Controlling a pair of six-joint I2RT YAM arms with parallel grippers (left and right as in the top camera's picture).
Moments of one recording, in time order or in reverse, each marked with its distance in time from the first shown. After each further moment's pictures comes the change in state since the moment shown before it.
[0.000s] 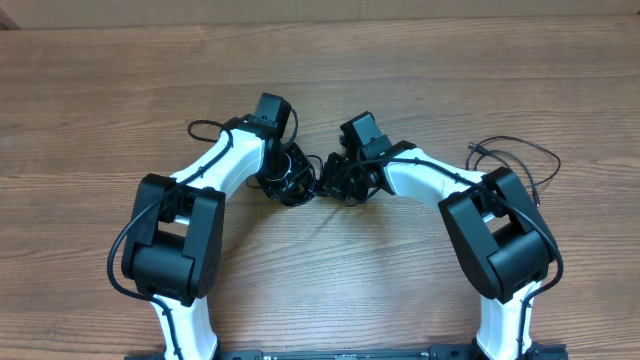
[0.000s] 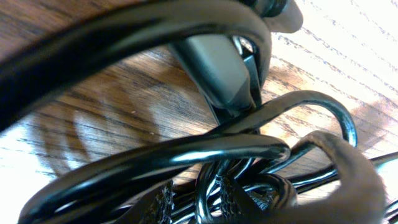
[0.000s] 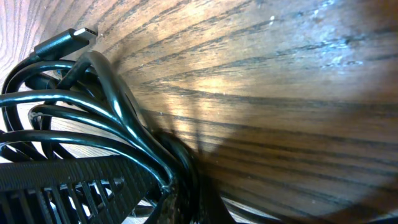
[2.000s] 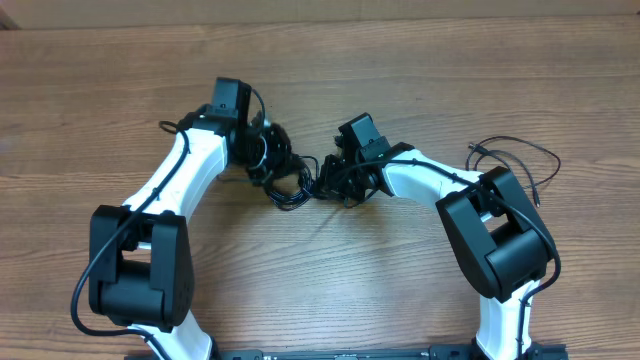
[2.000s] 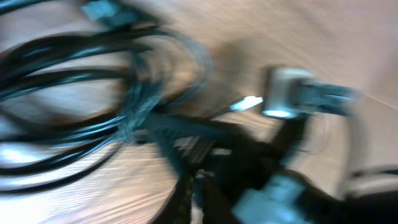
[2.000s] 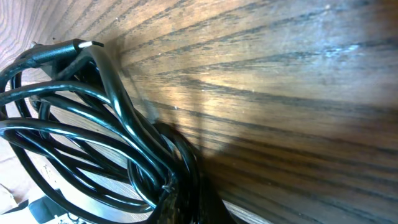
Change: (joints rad) left arm 0.128 -0.160 -0.019 -0.041 0.285 0.084; right arm 0.005 0.007 -0.006 0.027 -0.025 -0.053
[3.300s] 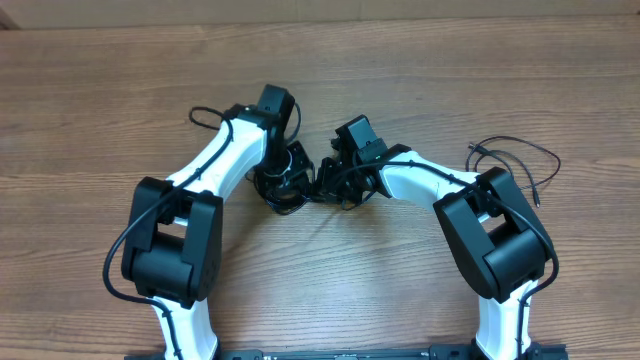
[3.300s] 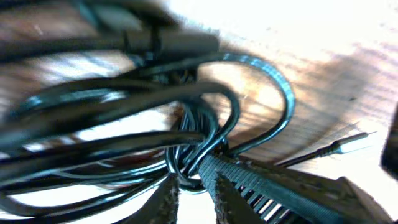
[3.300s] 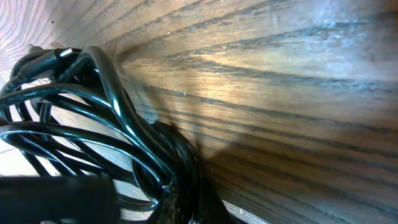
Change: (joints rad) left arm -0.134 0.150 0.133 -0.161 -0.339 0.050; right arm 0.011 0.003 -0.001 0.000 -0.016 -0.007
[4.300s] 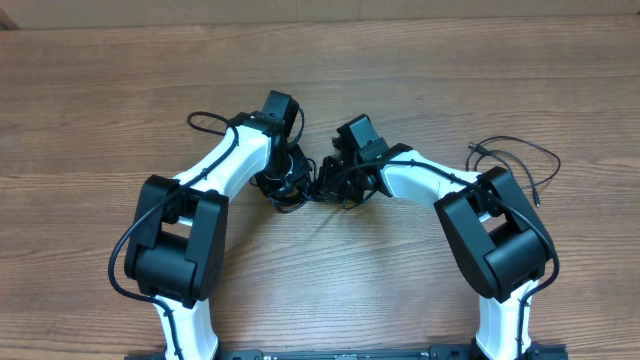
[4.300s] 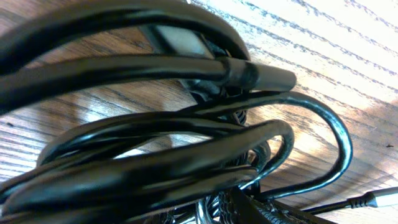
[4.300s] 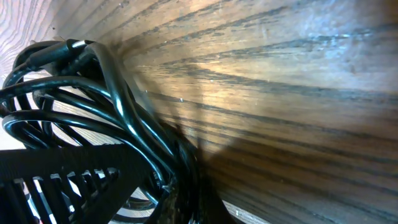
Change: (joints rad) left arm -0.023 0.008 -0.069 0.111 -0.101 -0.081; right arm -0.003 0.000 0.000 0.001 0.002 0.001
